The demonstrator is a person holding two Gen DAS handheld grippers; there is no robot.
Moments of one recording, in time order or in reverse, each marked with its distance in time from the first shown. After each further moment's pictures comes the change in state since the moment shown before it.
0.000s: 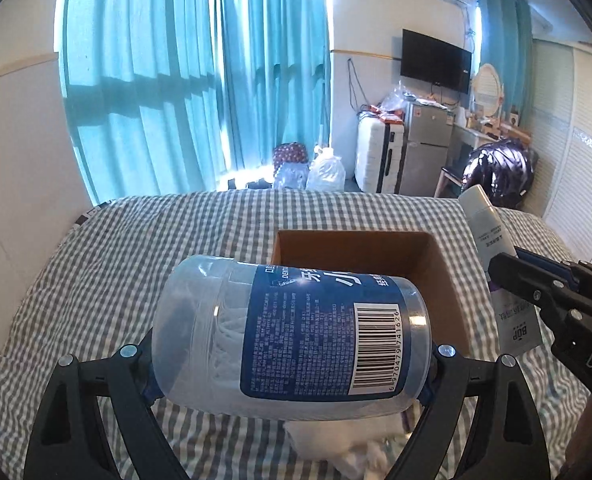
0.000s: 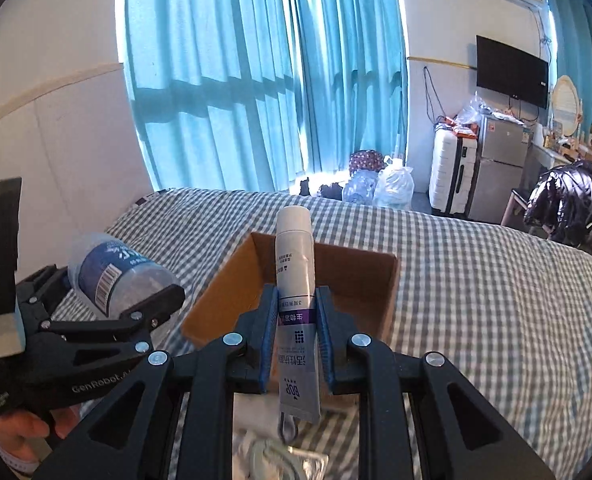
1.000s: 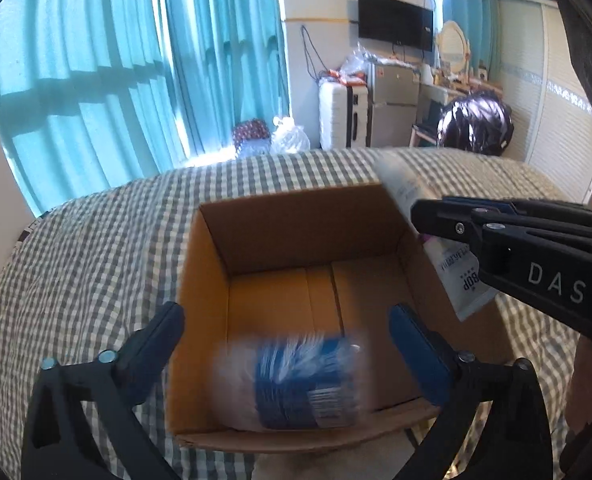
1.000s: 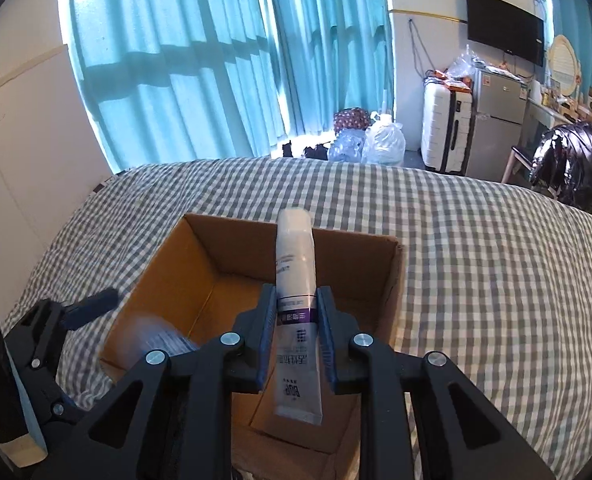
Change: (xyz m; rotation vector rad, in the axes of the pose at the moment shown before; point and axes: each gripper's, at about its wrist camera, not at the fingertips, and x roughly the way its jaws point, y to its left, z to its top) left arm 0.089 -0.045 -0.022 0.134 0.065 -0.085; right arm 0.111 -0.053 -0.004 0.081 0.132 -0.033
